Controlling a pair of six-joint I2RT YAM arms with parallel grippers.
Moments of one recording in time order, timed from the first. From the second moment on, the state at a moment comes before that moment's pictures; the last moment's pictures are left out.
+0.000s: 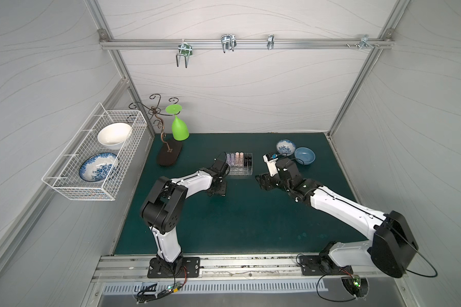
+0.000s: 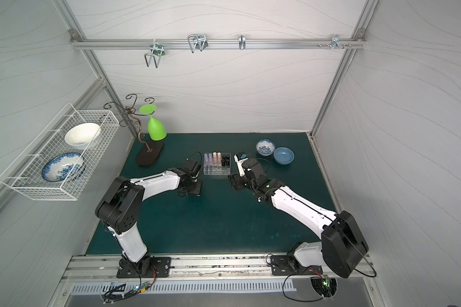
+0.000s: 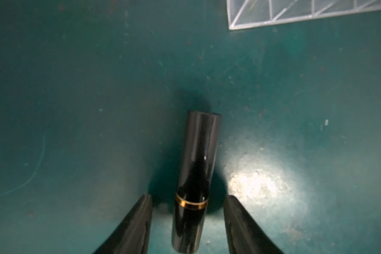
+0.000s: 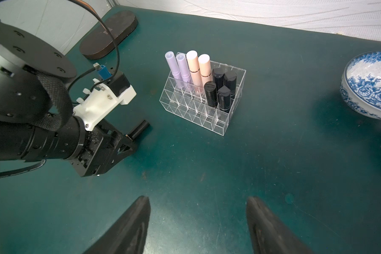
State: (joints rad) left arm -0.46 1.80 1.07 -0.53 -0.09 -0.33; right arm 0.72 1.33 0.91 -0.18 0.03 0.21
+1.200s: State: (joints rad) left arm -0.45 1.37 0.86 -0.33 0.37 -0.30; right arm 0.50 1.41 1.11 -0.34 -0.57 0.27
